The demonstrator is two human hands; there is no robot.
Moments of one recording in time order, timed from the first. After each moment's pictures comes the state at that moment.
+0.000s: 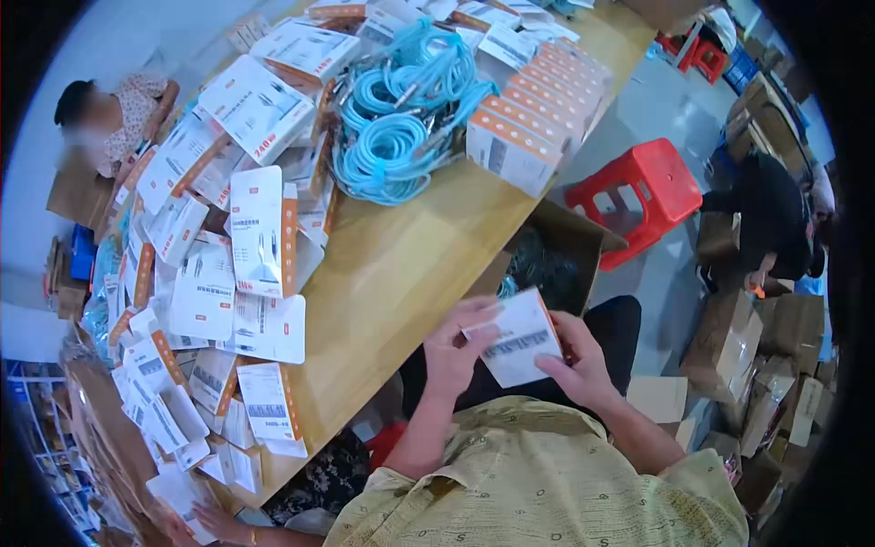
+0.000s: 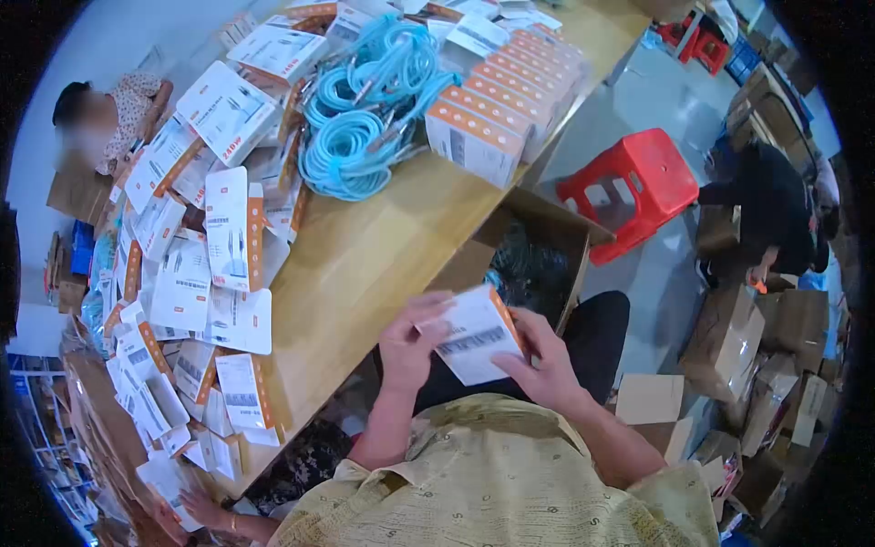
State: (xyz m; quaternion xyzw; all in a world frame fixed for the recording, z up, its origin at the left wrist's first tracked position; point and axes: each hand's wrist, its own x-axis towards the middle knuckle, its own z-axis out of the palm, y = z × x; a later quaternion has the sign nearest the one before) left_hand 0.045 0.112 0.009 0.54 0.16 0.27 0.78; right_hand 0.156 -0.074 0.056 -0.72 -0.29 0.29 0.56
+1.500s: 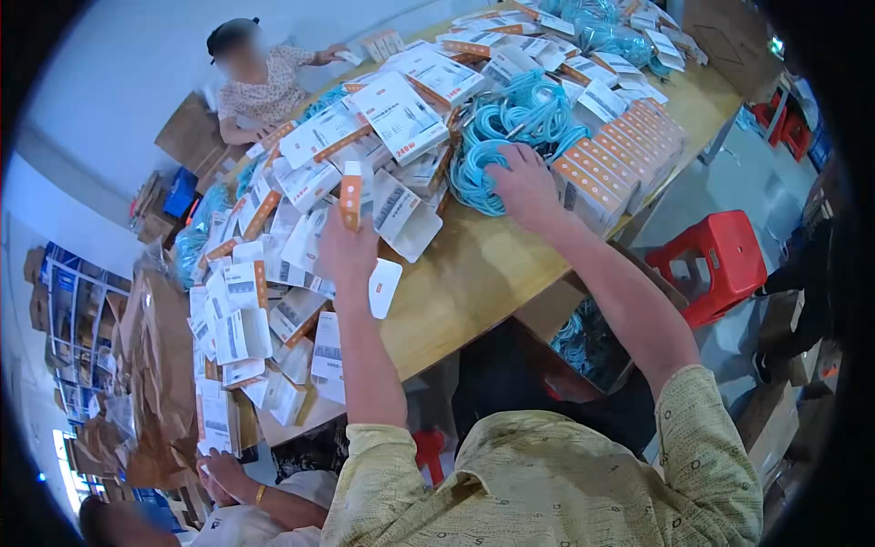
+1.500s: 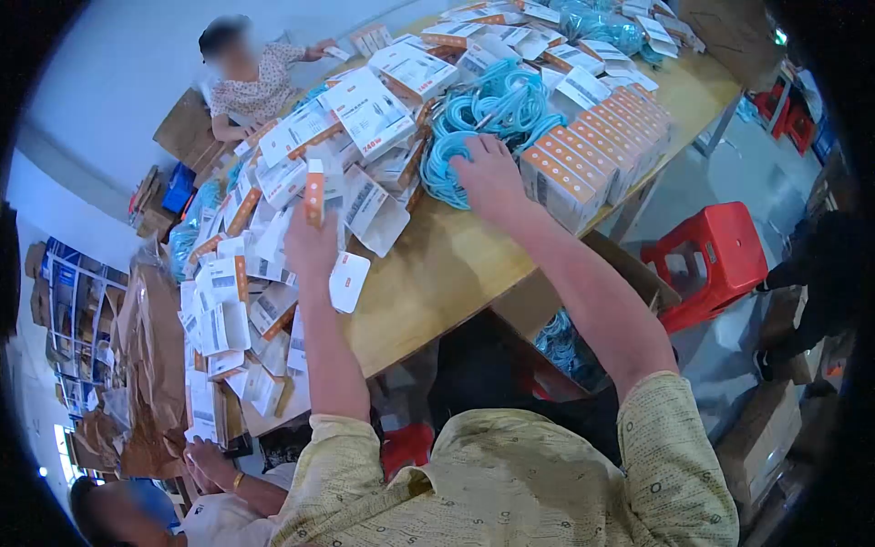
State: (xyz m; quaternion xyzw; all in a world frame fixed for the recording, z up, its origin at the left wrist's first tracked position) left_hand -0.022 0.302 0.154 0.75 0.59 0.29 0.08; right_hand 0.264 0.218 0.082 -0.64 -0.64 -0.29 0.31
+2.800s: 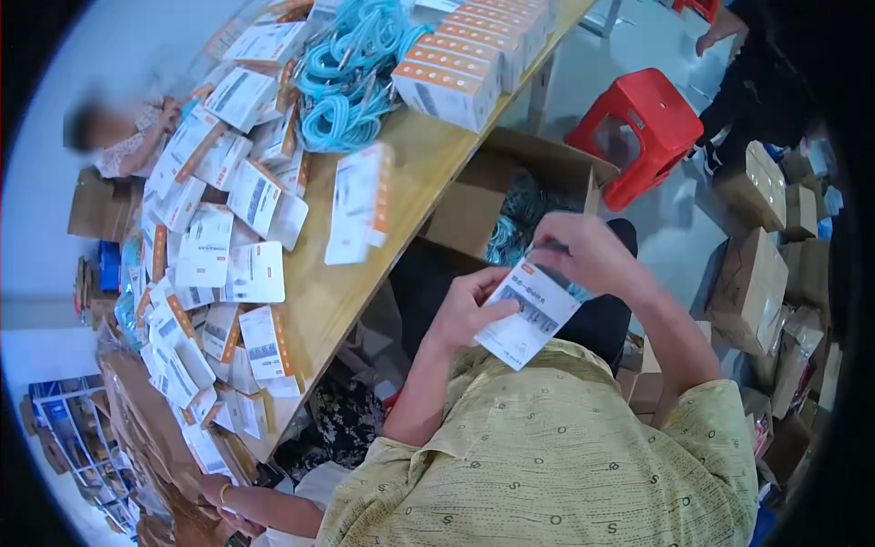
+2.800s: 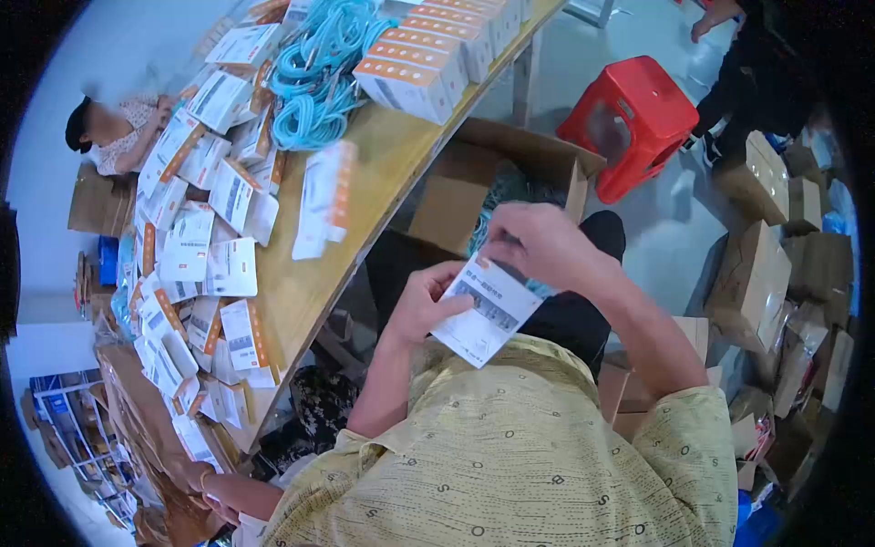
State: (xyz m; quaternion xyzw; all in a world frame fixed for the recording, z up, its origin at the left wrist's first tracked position) left_hand 0.034 0.051 0.014 0.58 0.13 -0.04 0.80; right_hand 0.229 -0.104 0.088 -0.75 -0.49 0.28 0.34
